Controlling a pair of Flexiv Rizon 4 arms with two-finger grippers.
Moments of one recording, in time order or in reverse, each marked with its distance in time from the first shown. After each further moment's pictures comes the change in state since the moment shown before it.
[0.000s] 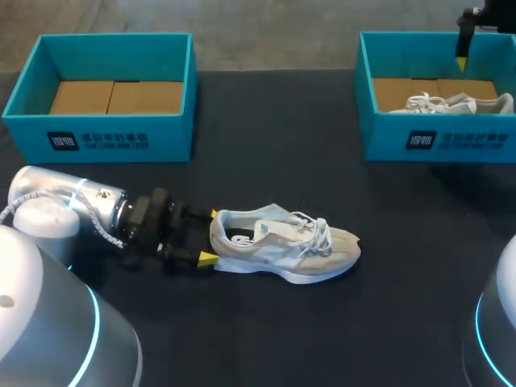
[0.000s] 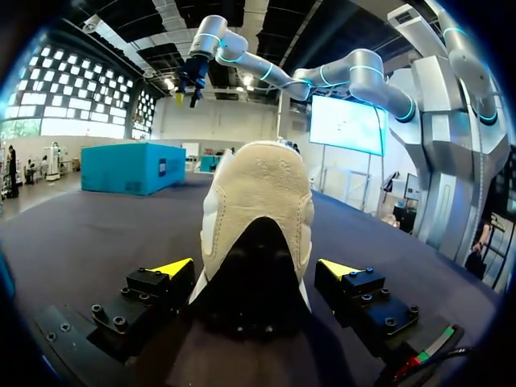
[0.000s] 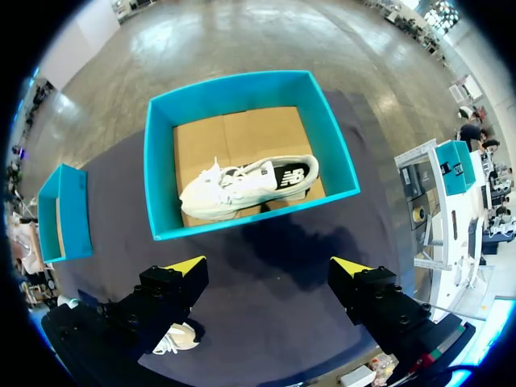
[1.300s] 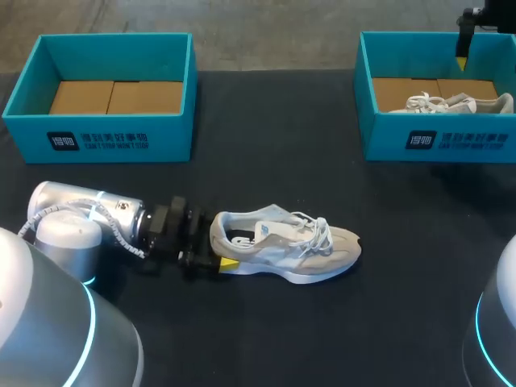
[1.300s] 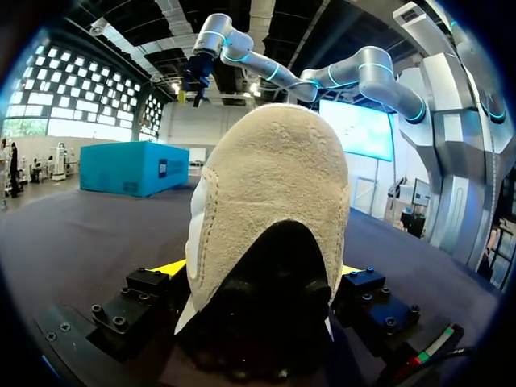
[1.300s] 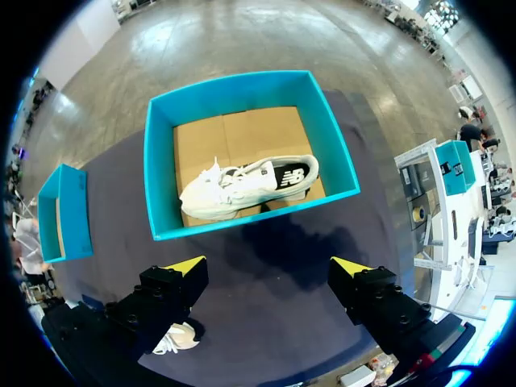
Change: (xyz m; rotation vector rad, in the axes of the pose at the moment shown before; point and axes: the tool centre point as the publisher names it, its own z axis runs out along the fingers) left arm -0.001 0.001 0.038 0.038 -0.037 -0.016; right arm 0.000 0.000 0.000 0.000 0.000 0.000
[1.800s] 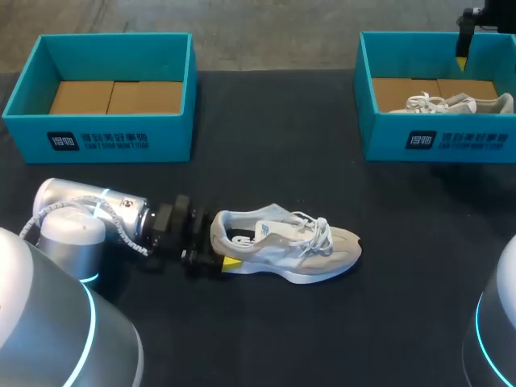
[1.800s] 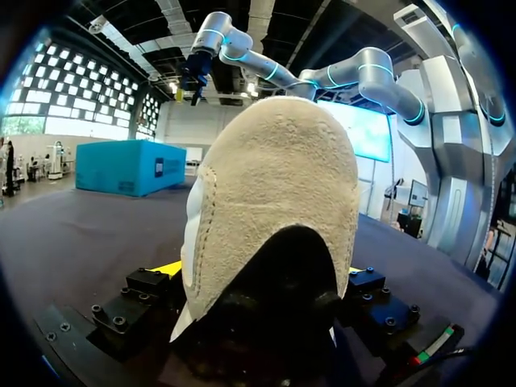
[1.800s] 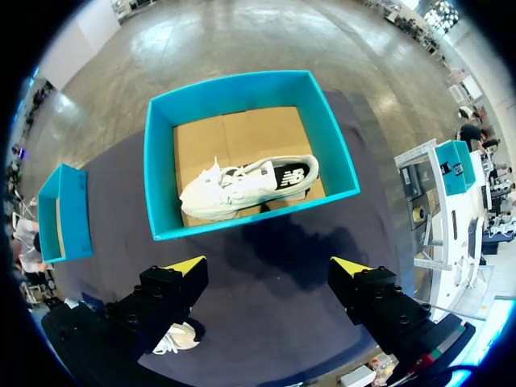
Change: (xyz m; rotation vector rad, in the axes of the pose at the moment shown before) left arm -0.002 0.000 0.006 -0.002 0.024 -0.005; right arm 0.000 0.000 0.000 0.000 0.000 0.000
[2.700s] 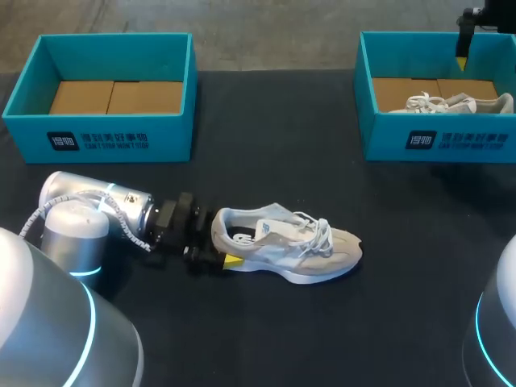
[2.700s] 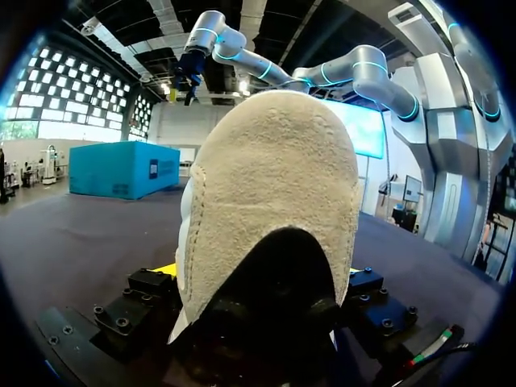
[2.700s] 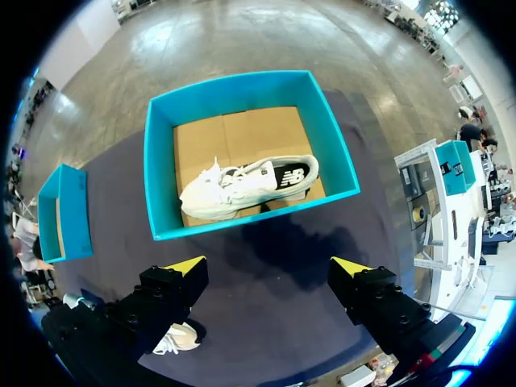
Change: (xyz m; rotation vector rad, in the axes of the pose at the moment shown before) left arm -0.005 -0.001 0.004 -0.006 0.036 0.028; right arm 0.000 0.000 0.000 0.000 0.000 0.000
